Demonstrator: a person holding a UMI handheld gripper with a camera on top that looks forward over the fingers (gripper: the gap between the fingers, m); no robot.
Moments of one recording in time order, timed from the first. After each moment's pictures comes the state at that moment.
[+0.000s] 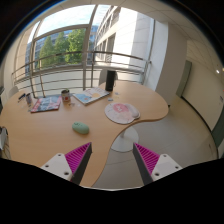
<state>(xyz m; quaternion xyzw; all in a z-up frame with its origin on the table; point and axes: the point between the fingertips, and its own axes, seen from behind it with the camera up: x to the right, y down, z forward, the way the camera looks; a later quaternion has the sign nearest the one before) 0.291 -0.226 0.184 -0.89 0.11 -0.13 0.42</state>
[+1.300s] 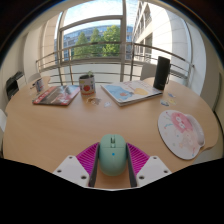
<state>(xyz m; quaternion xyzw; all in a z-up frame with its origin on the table) 0.227 0.059 -0.014 -0.90 -0.05 0.01 0.42</state>
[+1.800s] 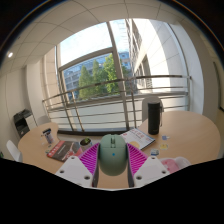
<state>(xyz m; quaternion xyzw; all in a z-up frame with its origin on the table) 0.281 0.138 0.200 -0.81 -0.01 0.11 0.57</state>
